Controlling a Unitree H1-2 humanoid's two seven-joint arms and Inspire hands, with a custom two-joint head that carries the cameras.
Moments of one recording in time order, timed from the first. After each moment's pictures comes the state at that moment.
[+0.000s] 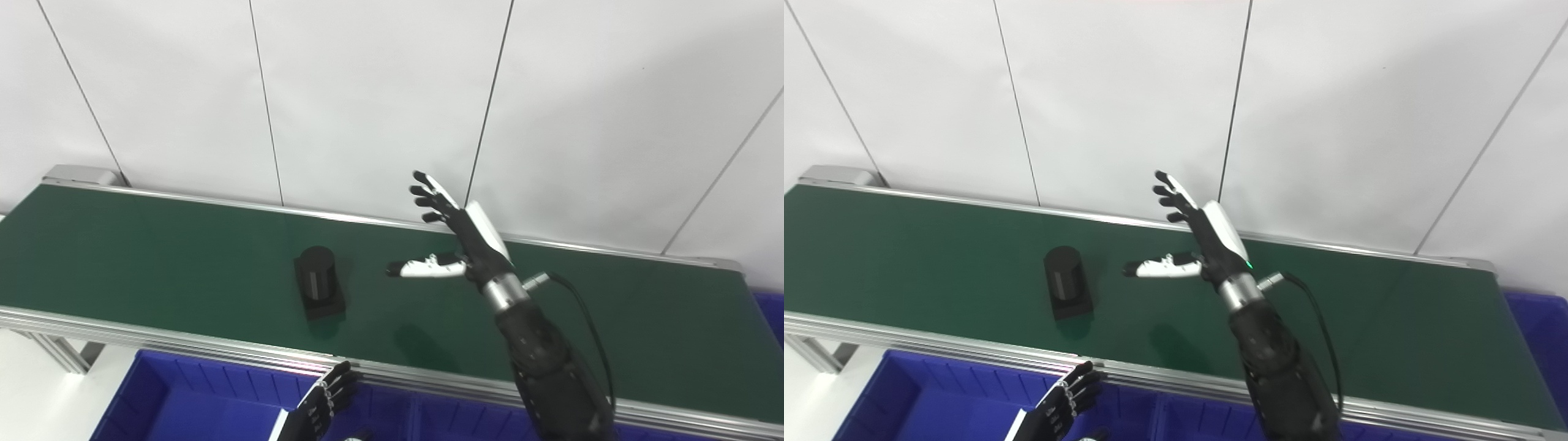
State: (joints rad) left arm 0.26 -0.07 -0.07 0.27 -0.07 -0.43 -0.14; right arm -0.61 -0.01 0.30 0.48 -0.37 -0.16 0.08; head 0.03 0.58
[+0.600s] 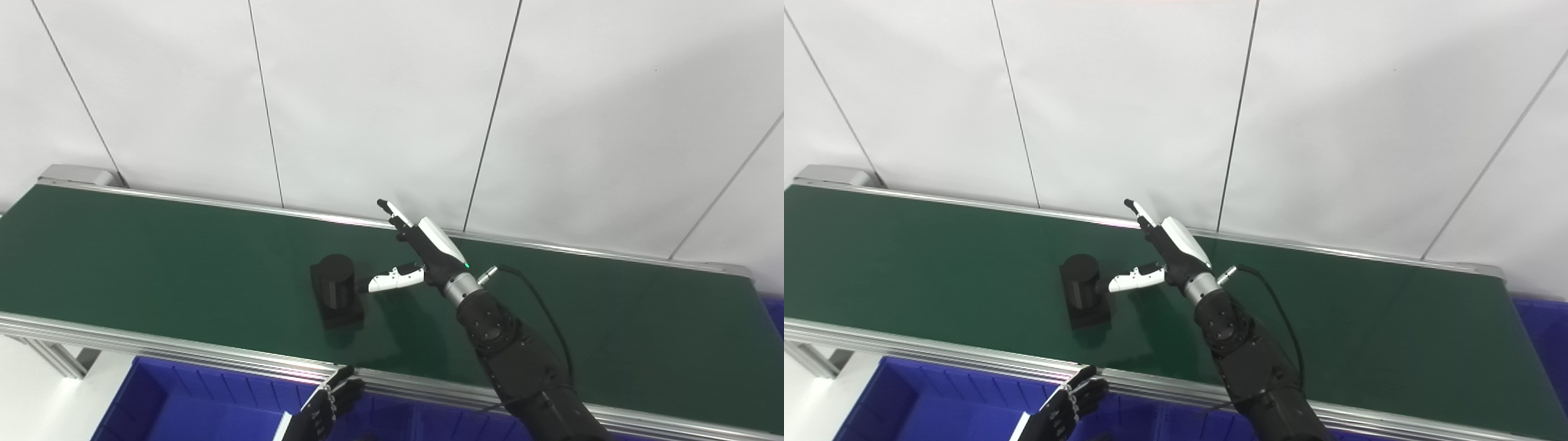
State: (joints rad) left arm 0.26 -0.08 -0.07 0.27 -0.04 -0.43 -0.13; right arm -0.76 0.06 0.35 0.92 -0.41 -0.24 0.06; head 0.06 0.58
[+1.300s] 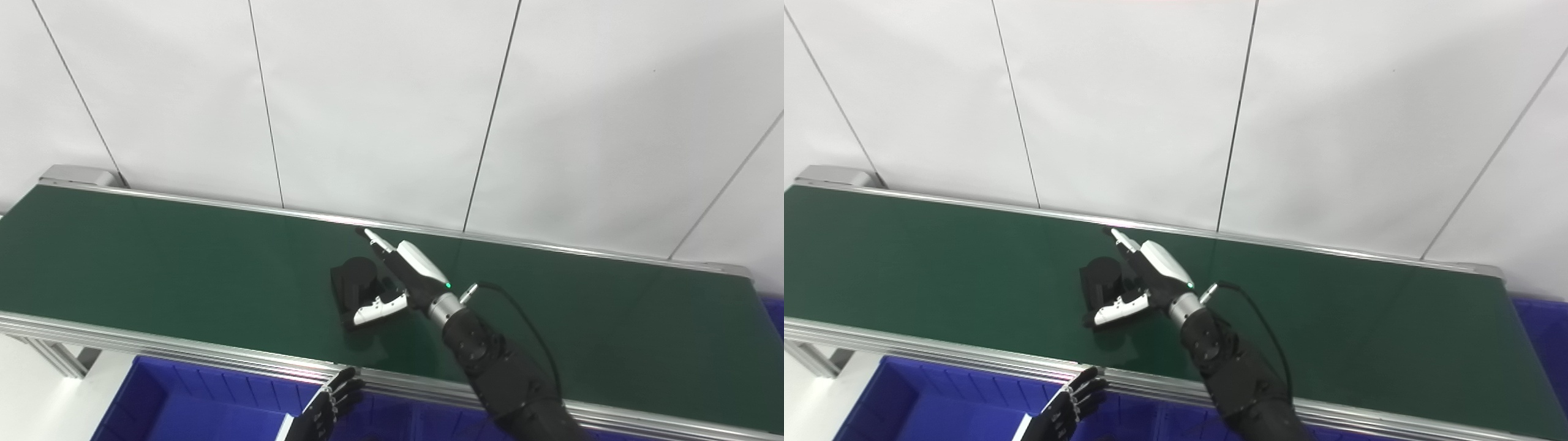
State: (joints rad) left arm 0.27 -0.08 -0.09 0.27 -0.02 -0.43 -0.11; right arm -0.71 0.09 0.42 0.94 -0.45 -0.27 0.03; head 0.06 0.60
